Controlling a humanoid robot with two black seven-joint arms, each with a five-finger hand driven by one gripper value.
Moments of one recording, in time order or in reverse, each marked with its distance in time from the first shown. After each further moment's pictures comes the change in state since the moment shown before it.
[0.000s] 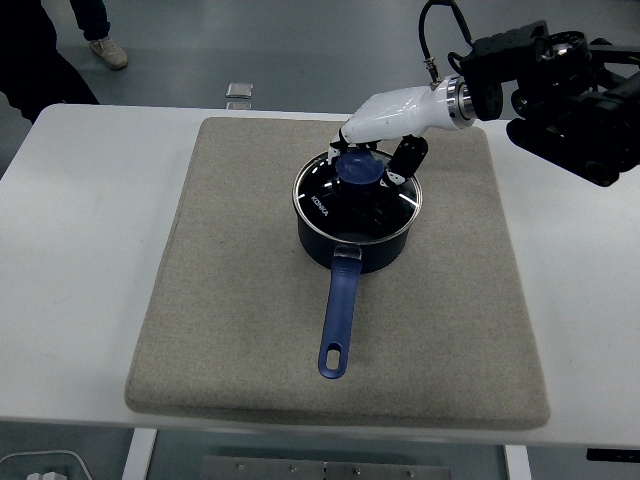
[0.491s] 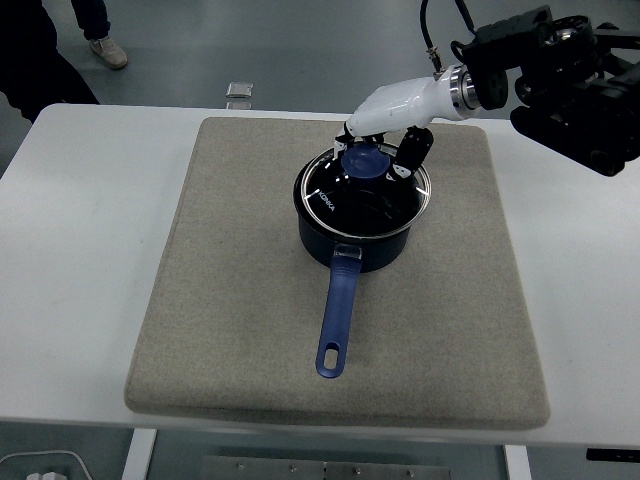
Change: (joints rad) left arm 0.001 0.000 0.000 0.000 0.000 0.000 0.000; right arm 0.031 -0.001 -0.013 -0.012 0.002 0.012 -0.001
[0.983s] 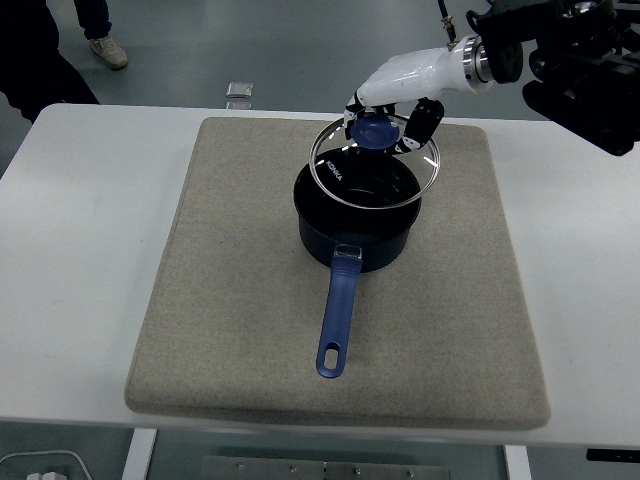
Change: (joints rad) left arm 0.000 0.000 0.000 0.000 0.000 0.000 0.000; right arm 0.020 0.001 -0.001 -0.082 0.012 0.002 0.001
